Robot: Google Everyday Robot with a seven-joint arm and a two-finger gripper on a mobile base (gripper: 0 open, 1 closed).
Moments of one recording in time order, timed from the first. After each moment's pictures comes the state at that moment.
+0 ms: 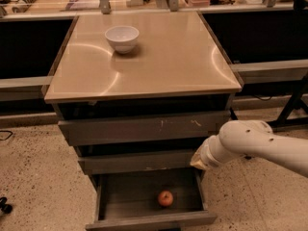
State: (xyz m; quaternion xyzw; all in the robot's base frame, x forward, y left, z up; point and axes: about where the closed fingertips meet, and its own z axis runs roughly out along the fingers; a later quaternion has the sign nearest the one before) arm 0.509 -0.161 0.561 -0.57 0.80 0.06 0.20
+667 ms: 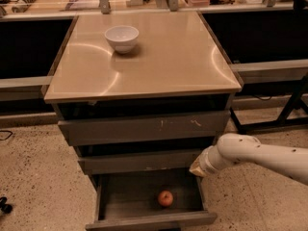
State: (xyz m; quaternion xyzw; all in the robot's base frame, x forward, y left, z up) arm 0.537 -0.170 0.459 -0.53 0.82 0.10 0.20
